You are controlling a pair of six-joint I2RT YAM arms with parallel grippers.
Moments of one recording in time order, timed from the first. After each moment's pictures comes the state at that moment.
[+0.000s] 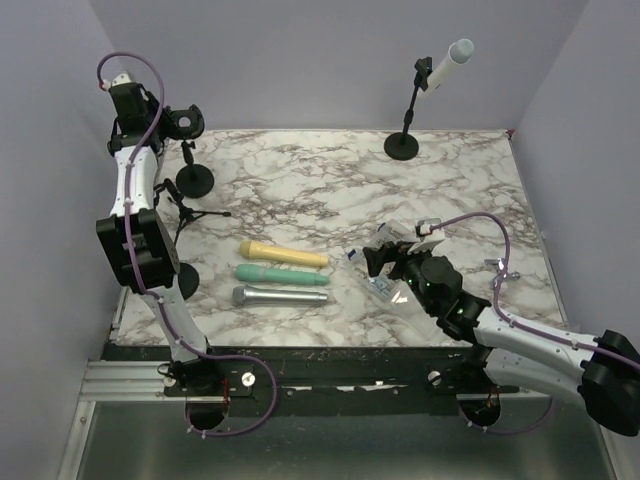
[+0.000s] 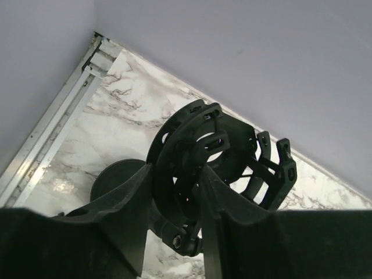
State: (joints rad) left arm 0.27 2.00 1.88 -0.28 0.08 -0.44; right arm 0.84 0.96 0.35 0.45 0.46 0.36
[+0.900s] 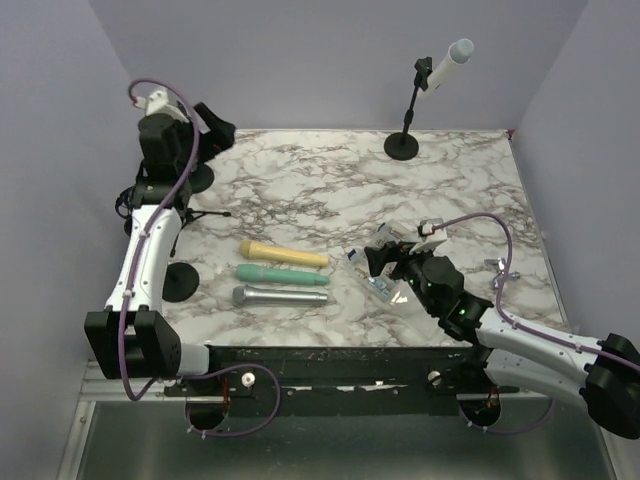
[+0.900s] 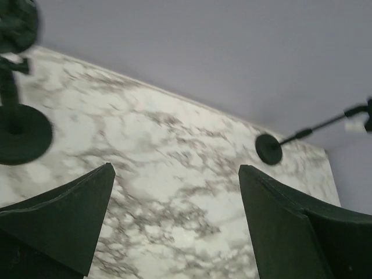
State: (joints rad) left arm 0.10 1.40 1.40 -0.17 0.14 -0.54; right arm 0.84 0.92 0.35 0.42 0.46 0.38
